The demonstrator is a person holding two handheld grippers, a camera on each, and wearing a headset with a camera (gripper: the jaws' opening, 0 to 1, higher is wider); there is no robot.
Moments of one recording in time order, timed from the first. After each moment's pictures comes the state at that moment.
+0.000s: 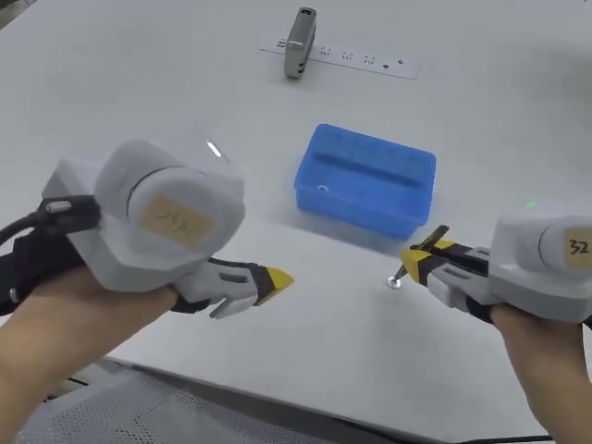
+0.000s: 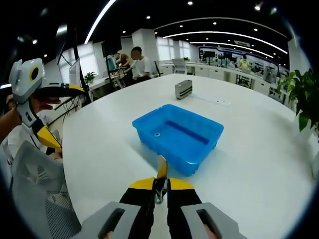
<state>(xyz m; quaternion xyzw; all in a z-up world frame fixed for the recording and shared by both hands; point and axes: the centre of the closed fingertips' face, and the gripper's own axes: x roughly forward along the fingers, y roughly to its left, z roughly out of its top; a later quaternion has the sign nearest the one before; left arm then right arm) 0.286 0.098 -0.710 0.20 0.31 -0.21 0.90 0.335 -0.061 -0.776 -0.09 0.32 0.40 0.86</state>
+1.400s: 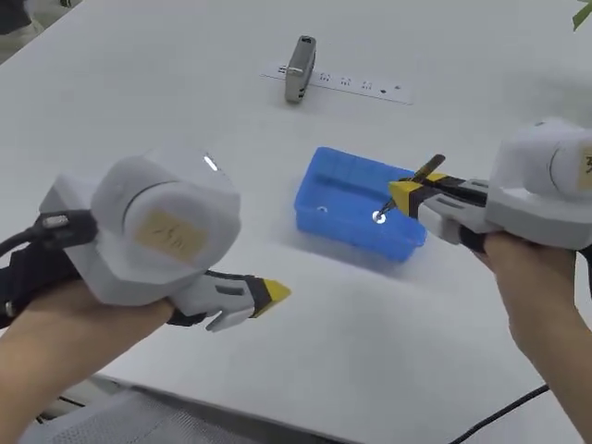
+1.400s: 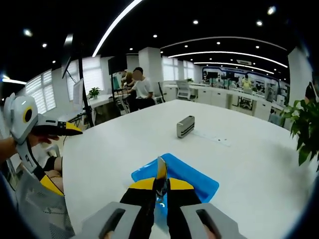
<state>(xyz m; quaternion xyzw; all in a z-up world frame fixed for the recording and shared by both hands) 0.288 0.102 -0.700 0.21 0.30 -0.20 0.91 0.395 -0.020 -0.699 -0.07 0.23 0.41 0.88</state>
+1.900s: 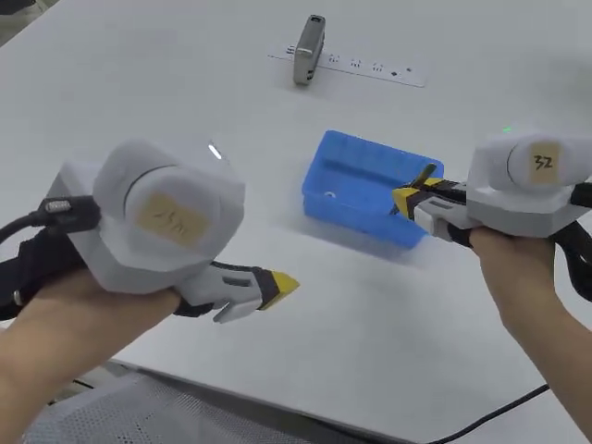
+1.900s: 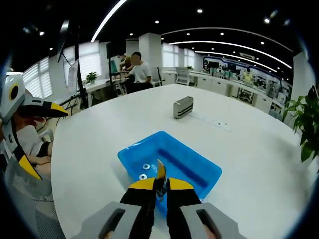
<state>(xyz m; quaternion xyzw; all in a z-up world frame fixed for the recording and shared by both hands) 0.285 0.099 -0.710 0.18 0.31 -0.22 0.91 0.402 -0.024 -0.752 -0.11 0.28 0.40 0.87</state>
